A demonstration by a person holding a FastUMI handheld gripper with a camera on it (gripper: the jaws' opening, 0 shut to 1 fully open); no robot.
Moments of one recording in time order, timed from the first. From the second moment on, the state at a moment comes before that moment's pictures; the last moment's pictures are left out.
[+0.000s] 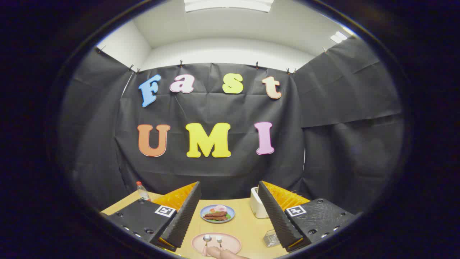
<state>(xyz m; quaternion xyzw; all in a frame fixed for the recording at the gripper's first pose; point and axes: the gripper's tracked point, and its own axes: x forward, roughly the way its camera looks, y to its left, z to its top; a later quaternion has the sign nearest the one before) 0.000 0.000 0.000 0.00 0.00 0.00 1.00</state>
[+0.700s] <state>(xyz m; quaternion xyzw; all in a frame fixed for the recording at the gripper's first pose) 0.018 0.009 -0.023 -0.02 0.05 0.00 1.00</state>
